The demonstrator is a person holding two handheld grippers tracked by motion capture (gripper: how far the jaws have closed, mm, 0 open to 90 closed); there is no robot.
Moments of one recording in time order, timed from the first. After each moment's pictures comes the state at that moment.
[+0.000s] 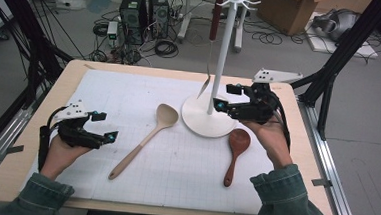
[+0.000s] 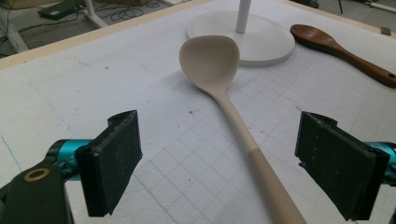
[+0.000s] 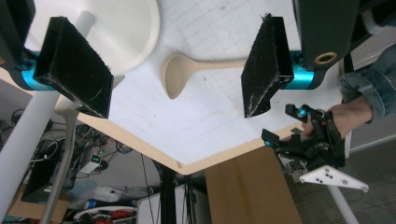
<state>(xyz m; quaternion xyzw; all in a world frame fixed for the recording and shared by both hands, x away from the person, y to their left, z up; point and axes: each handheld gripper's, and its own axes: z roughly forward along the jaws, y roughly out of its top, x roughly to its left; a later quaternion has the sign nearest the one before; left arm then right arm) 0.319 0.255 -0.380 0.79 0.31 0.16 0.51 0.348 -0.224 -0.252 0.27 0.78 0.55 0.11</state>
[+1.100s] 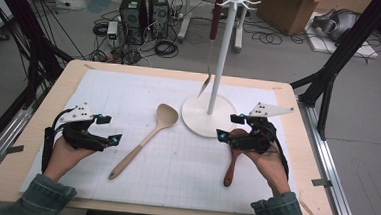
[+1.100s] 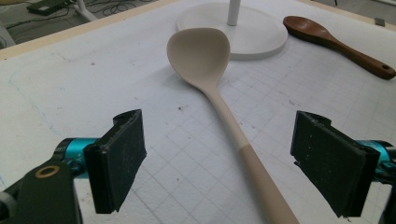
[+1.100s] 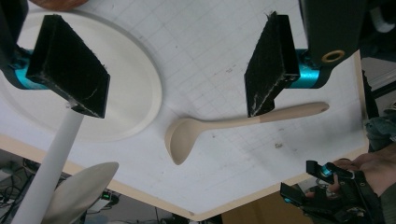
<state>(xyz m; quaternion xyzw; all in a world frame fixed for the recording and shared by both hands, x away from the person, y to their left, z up) 0.317 0.244 -0.385 0.80 0.30 0.15 0.50 0.318 -0.241 -0.323 0.31 0.80 0.51 0.11</state>
